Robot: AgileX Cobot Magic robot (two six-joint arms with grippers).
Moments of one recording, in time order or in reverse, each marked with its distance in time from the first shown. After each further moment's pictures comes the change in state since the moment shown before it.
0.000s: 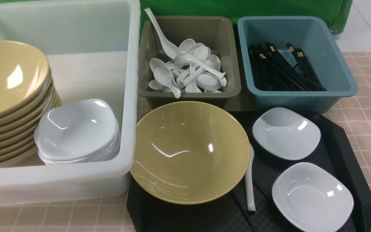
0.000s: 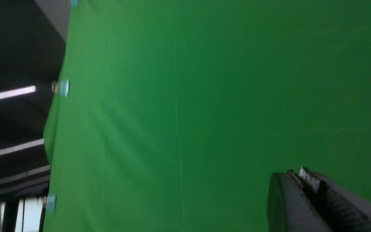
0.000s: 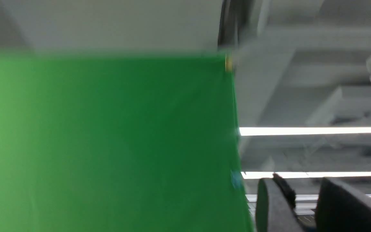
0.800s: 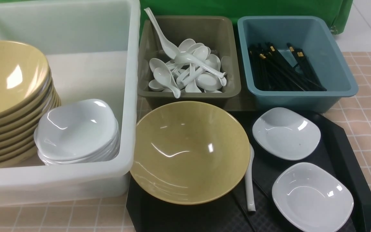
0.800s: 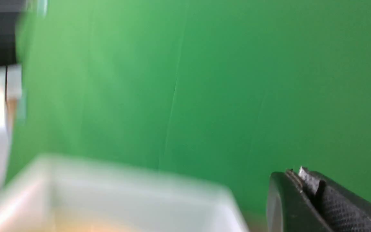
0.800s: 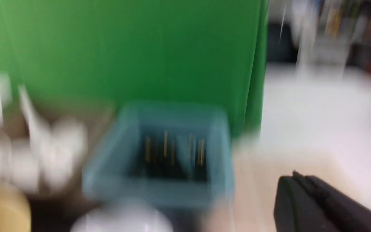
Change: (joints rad) right arm 0.007 0.452 -0.558 0.006 1.193 -0.145; left arm -0.041 0.703 -0.815 -0.064 0.877 -0.191
